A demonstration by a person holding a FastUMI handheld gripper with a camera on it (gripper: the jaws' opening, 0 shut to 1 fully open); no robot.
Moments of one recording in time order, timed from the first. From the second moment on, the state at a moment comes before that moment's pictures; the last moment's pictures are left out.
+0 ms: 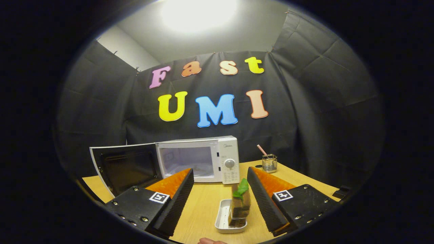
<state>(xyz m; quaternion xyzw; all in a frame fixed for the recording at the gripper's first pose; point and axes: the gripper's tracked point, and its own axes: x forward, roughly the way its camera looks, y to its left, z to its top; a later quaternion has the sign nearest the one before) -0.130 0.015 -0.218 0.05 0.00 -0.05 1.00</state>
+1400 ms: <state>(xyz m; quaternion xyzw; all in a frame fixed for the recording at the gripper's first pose) -0.101 0.005 -0.272 0.04 0.06 -0.07 0.99</state>
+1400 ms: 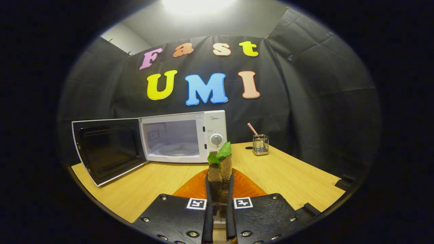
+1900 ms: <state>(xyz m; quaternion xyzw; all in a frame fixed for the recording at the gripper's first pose) -0.045 0.047 -0.218 0.09 0.03 -0.01 1.00</state>
